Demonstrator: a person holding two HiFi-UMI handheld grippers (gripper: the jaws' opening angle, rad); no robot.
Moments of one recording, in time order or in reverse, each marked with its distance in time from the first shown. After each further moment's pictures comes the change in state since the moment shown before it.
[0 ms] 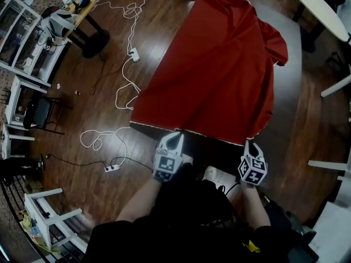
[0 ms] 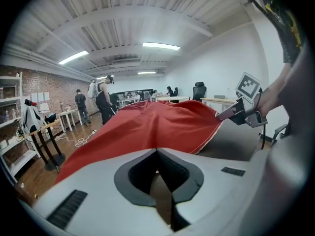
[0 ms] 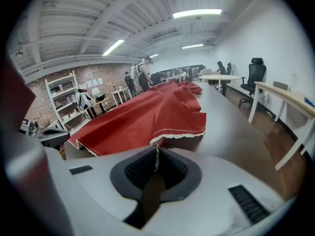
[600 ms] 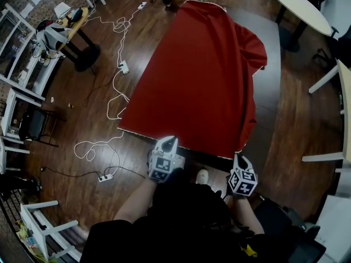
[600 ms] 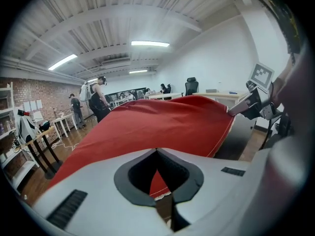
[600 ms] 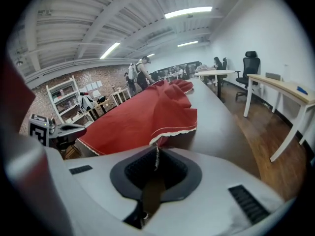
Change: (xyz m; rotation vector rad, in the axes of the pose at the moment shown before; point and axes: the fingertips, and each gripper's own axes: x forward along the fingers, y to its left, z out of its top) left arm -0.002 -0.053 -0.006 0.088 0.023 -0.034; right arm -0.070 -0.024 -0.063 0.053 0.019 0.025
